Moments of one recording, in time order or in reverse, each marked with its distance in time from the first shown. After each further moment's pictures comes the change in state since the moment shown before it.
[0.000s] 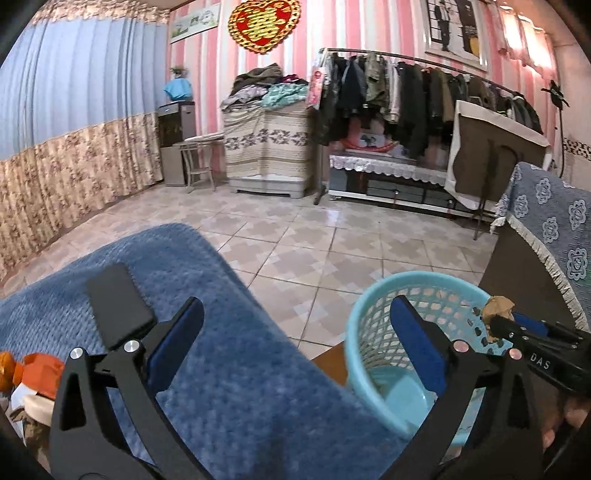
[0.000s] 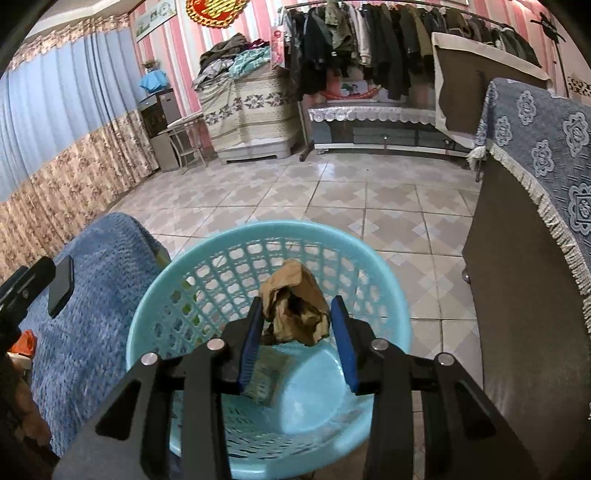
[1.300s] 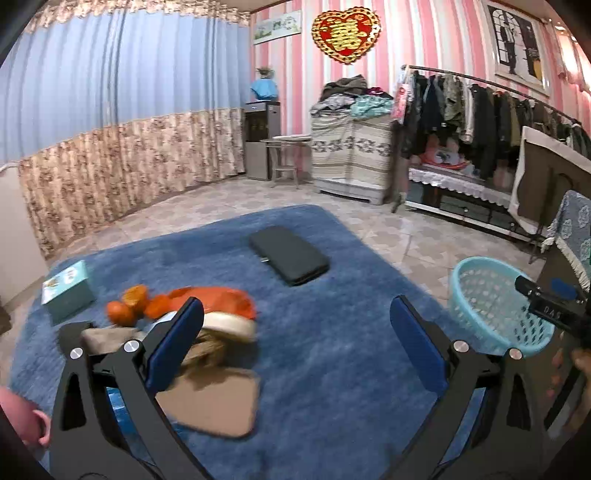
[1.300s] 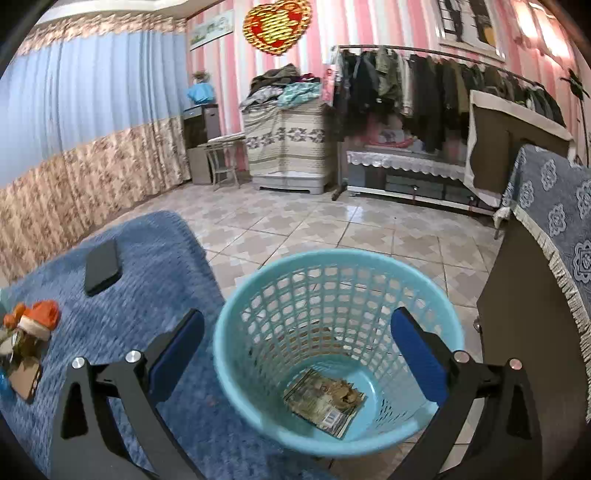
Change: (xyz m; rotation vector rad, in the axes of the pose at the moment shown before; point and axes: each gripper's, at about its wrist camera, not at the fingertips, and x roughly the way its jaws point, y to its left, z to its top) left arm -0.165 0.131 -0.058 -0.122 -0.023 0.281; right arm -0.053 0.082 -0.028 -0.178 -0.158 0.055
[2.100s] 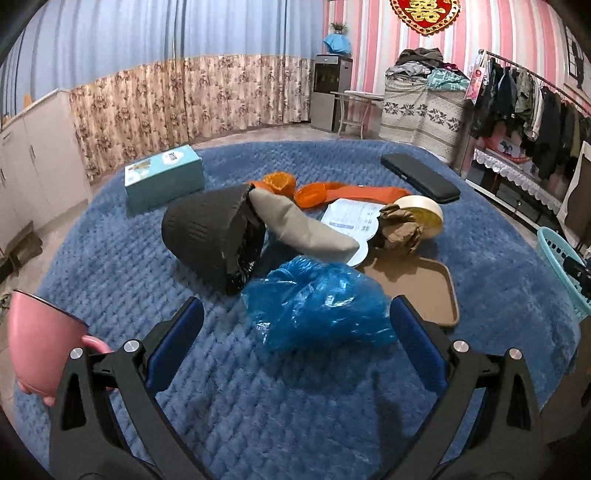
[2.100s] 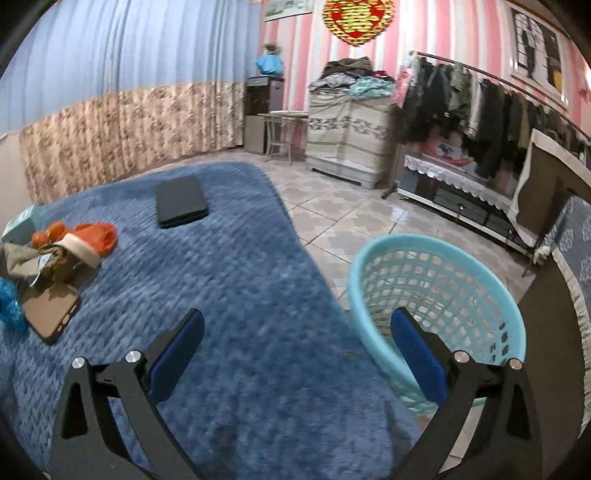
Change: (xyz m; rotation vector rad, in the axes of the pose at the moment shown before) left arm 0.000 0.162 -0.089 -0.175 0.190 0.147; right arm -0.021 0.111 -0.040 -0.233 0.058 0.117
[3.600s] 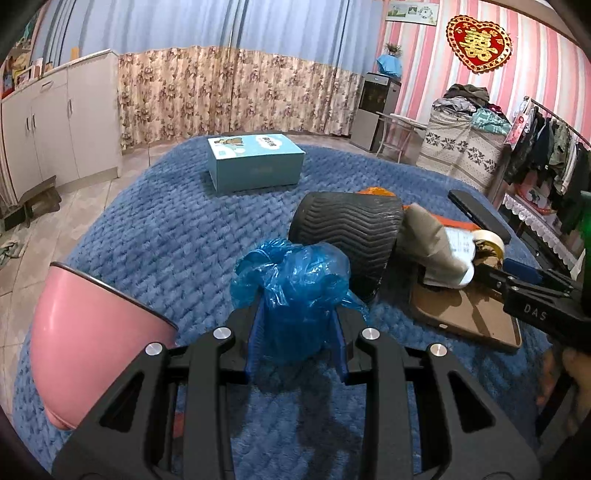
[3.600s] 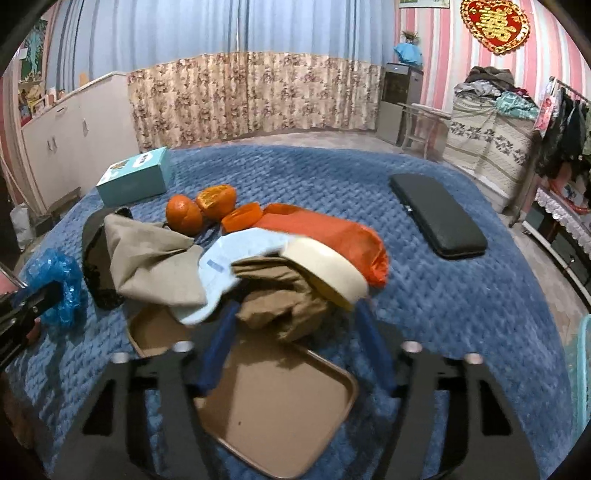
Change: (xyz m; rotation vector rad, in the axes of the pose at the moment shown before) left arm 0.012 0.093 -0.014 -0.197 -0.041 0.065; right arm 0.040 0.235 0.020 -0.249 0.087 0.427
